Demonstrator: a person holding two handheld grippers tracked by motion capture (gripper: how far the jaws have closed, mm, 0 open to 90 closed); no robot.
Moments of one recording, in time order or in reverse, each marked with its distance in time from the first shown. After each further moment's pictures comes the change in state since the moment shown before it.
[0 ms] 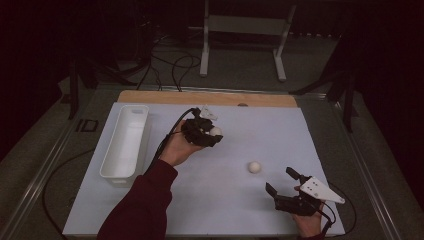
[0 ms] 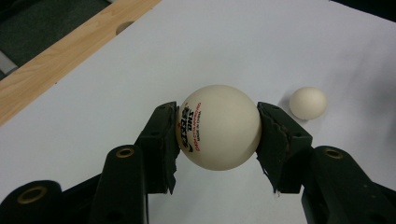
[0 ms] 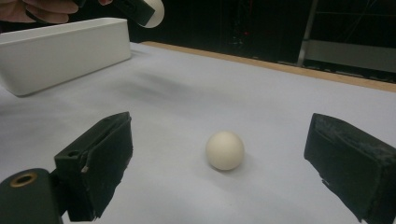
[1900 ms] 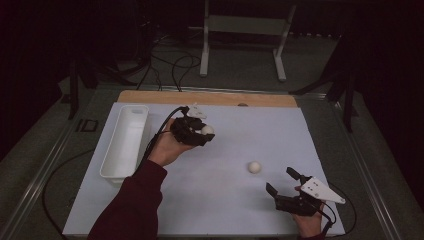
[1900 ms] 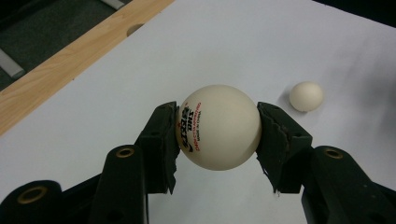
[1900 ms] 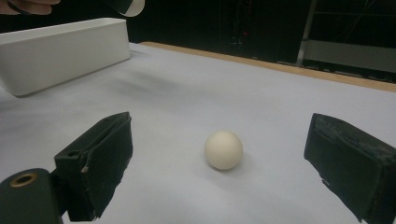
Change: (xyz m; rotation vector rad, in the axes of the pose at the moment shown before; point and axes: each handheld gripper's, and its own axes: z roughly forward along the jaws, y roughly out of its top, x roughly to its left) left arm 0.010 -0.011 -0.024 -0.031 -0.003 -0.006; right arm -0.001 0.000 -0.001 -0.002 -0.003 0.002
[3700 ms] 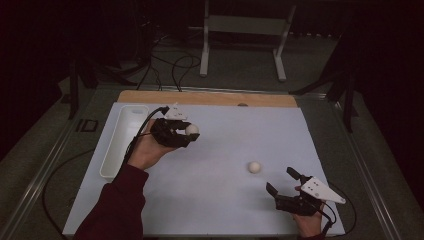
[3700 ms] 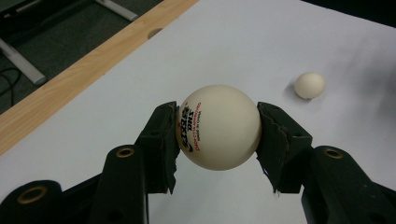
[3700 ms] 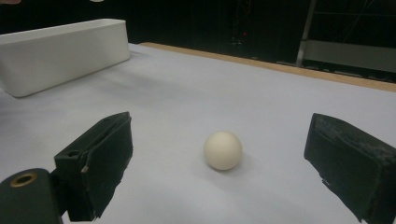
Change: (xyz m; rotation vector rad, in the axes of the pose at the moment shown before) left arm 0.012 -0.022 -0.046 -0.042 0.038 0.017; right arm -0.001 0.000 0.000 -0.001 -0.001 0.003
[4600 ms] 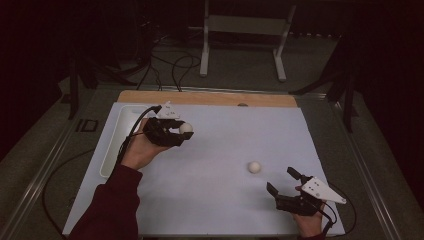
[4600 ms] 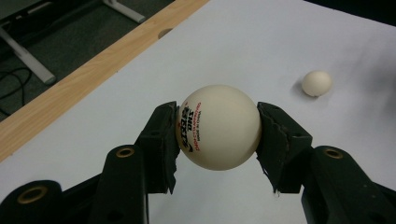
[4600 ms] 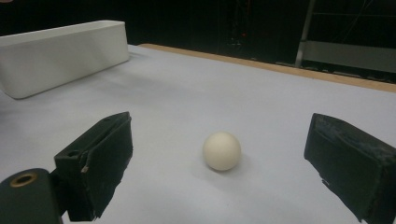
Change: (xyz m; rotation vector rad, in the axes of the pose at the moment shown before) left arm 0.007 -0.006 -0.012 -0.007 0.023 -0.004; right arm -0.001 0.000 -0.001 -0.006 -0.003 0.004
